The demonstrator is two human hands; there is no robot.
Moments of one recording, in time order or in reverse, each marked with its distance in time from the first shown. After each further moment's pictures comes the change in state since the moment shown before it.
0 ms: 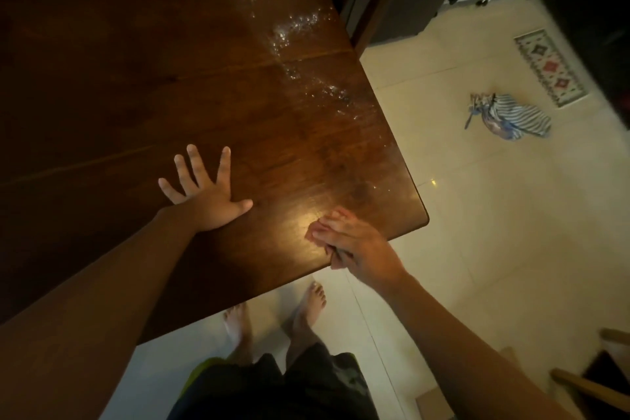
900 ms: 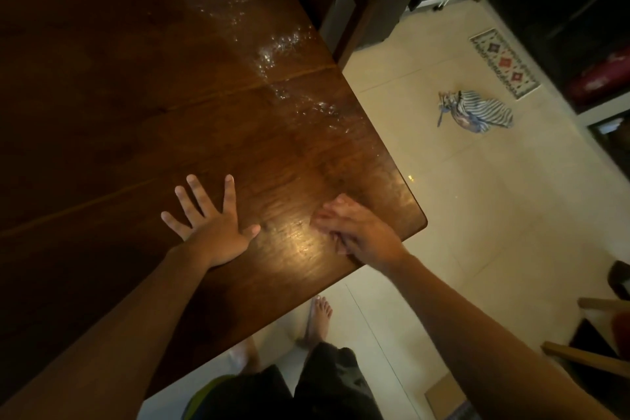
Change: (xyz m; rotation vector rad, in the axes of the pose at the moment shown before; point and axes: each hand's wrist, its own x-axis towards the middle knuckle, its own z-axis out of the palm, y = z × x) left_hand 0.003 -0.007 0.001 0.017 -0.001 0.112; right_hand 0.038 0.020 -0.006 -0.065 -0.045 0.061
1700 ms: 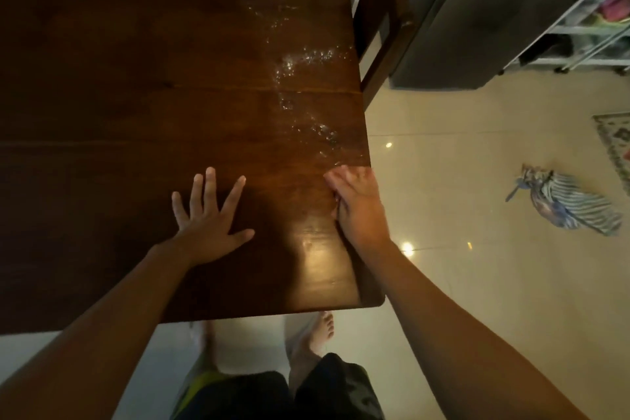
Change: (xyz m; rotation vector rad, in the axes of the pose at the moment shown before) left_hand 0.020 0.105 0.030 -0.040 0.120 -0.160; right_hand 0.077 0.125 -0.058 -0.039 0.079 0.038
